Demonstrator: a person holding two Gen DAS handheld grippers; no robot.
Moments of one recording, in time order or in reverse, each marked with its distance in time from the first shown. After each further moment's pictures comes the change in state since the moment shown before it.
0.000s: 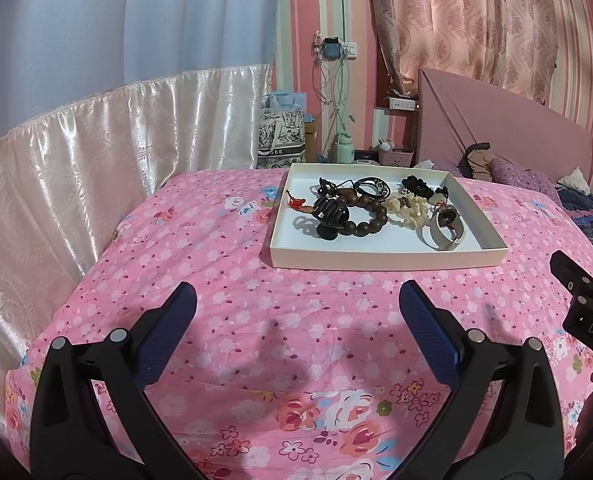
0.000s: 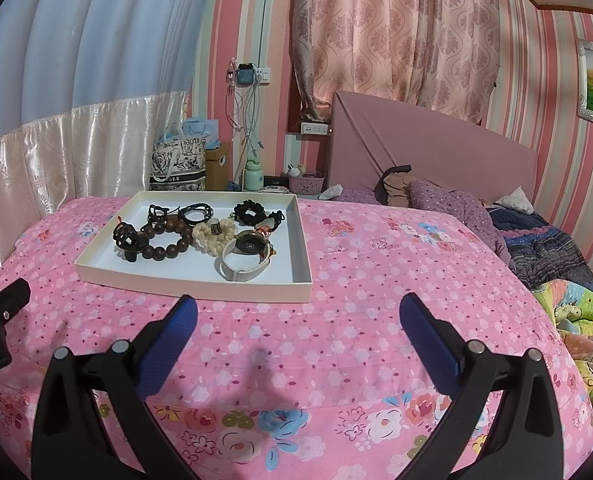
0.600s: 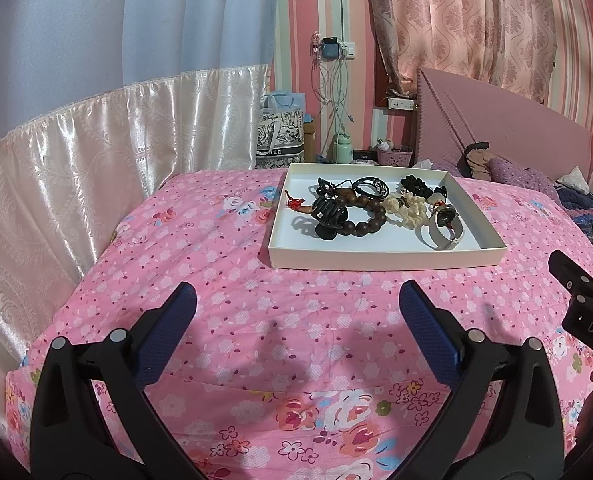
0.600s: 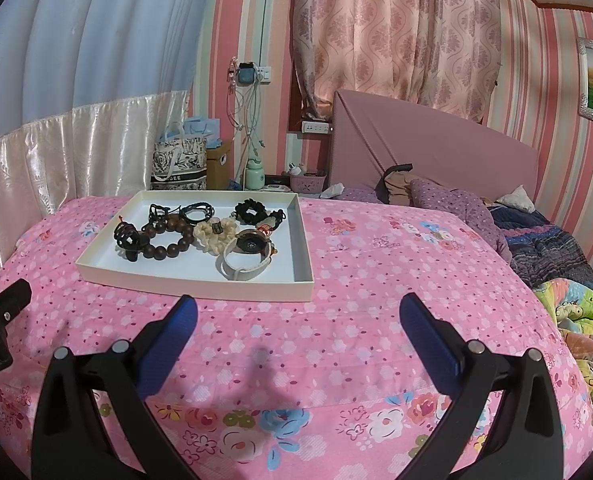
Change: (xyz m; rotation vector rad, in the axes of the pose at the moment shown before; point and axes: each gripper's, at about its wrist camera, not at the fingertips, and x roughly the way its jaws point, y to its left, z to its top) left arm 0.000 0.000 0.001 0.002 0.001 -0.004; right arm -0.001 0.003 -0.002 -0.001 0.002 0.005
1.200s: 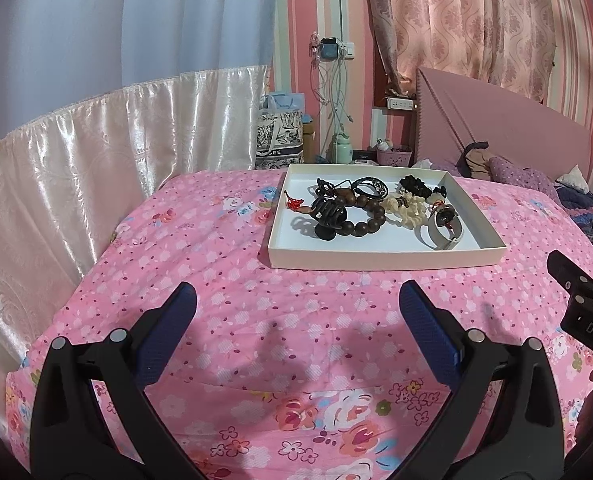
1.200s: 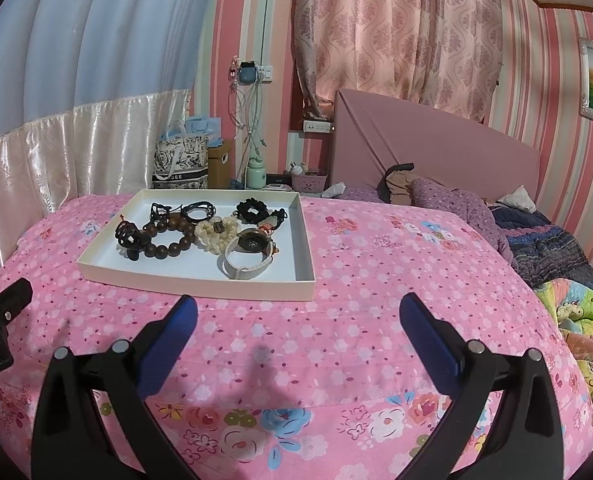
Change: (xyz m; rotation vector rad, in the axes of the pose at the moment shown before) left arm 0.000 0.000 0.000 0.001 0.000 -0.002; right arm 0.000 0.001 0.000 -0.004 0.002 0.000
